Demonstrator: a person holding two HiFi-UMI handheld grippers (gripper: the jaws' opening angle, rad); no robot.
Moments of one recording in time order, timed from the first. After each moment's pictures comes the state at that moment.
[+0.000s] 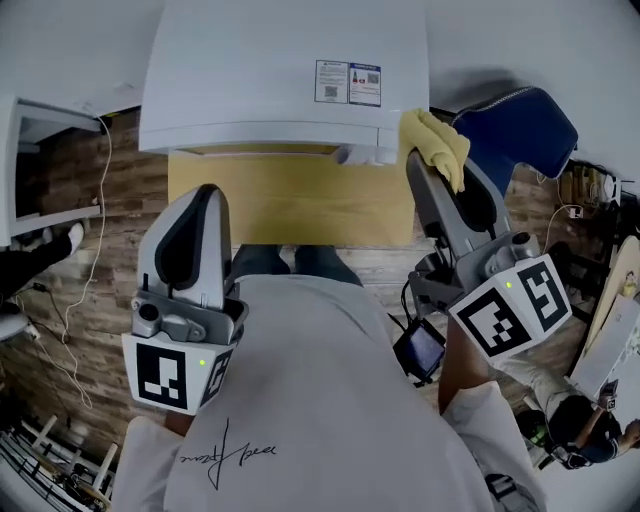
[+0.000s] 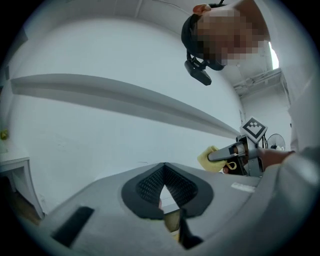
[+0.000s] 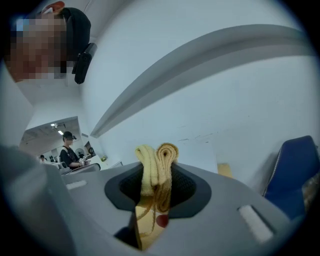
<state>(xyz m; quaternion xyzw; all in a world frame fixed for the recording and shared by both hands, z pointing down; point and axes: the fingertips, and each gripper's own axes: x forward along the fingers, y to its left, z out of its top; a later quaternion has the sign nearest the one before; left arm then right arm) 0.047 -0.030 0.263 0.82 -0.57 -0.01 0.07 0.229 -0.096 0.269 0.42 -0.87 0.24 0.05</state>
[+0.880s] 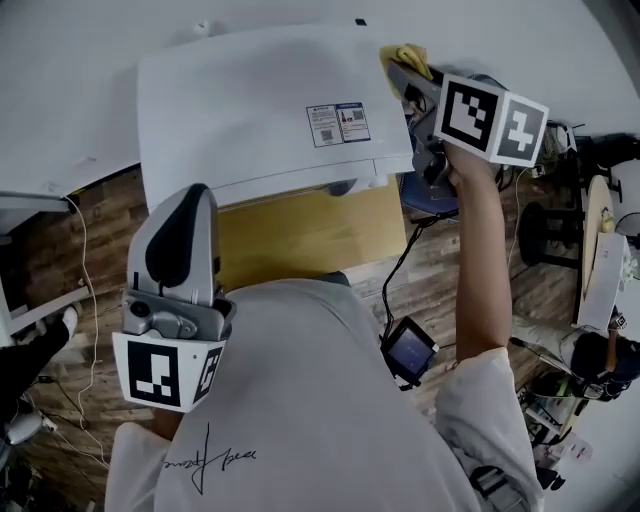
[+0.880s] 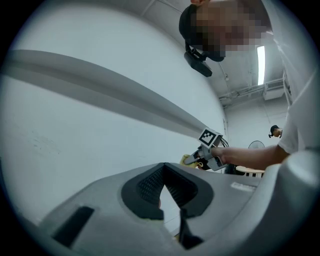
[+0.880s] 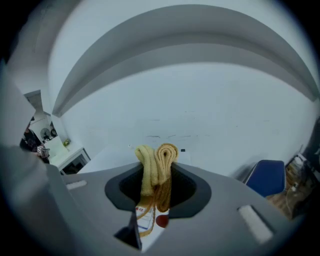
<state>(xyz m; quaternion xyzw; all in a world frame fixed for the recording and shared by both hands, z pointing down) -0.016 -0.093 0.254 0.88 -0.48 -0.03 0.06 0.219 -0.256 0.287 0.54 -0.78 0.24 0.20</state>
